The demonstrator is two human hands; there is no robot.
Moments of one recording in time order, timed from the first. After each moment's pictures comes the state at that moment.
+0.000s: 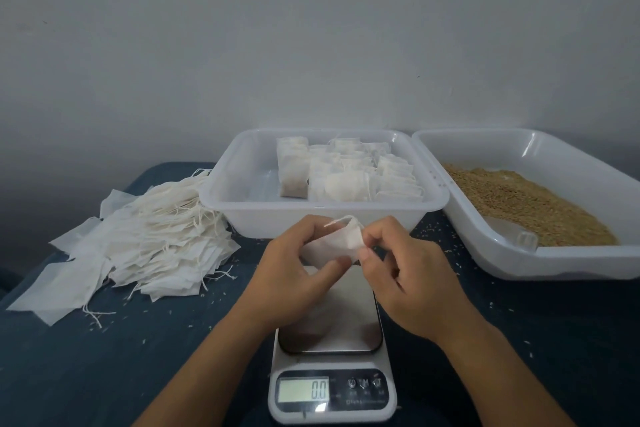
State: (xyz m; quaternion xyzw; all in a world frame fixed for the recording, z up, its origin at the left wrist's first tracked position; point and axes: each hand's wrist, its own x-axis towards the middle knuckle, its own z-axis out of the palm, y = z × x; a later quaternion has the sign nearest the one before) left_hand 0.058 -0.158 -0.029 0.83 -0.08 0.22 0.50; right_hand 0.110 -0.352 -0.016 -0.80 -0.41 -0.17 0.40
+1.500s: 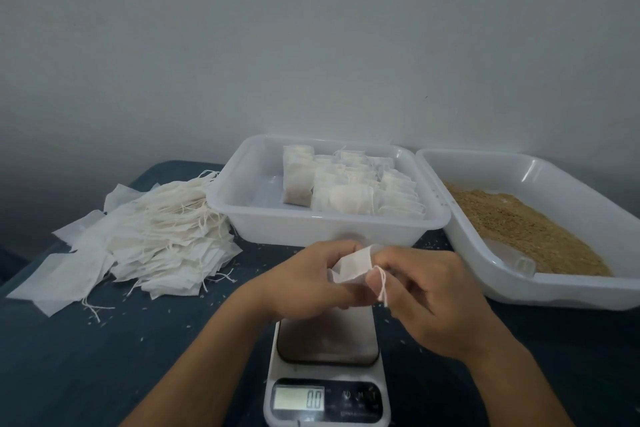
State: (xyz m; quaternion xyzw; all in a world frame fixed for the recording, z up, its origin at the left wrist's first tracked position) left_hand 0.066 -0.163 0.002 0.79 -0.16 -0.05 0.59; right_hand 0.102 -0.366 0.017 -0.76 -0.50 -0.15 0.39
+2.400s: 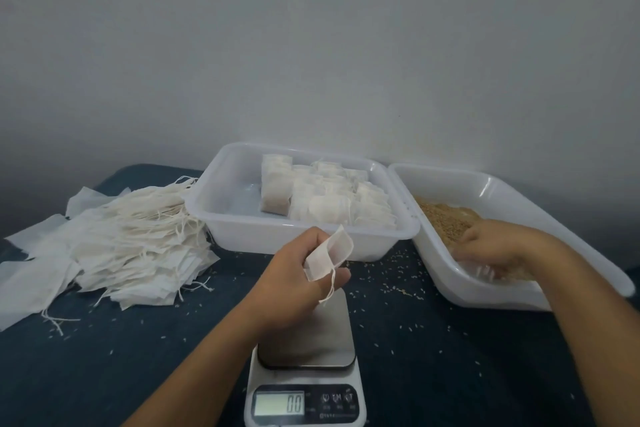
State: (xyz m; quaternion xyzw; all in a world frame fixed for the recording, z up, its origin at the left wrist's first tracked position) left_hand 0.072 -0.167 -0.022 0.79 -0.09 0.14 0.59; right_hand 0.226 -0.466 0.073 -0.98 -0.04 0.18 0.07
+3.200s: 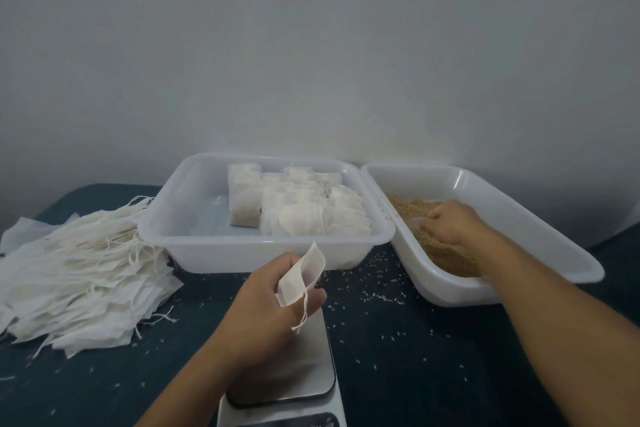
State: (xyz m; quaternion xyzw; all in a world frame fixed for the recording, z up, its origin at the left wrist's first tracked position) left_hand 0.080 -0.171 -0.037 0.79 -0.06 0.12 0.60; right_hand 0.287 -0.460 0.037 -0.98 0.01 0.03 0.18
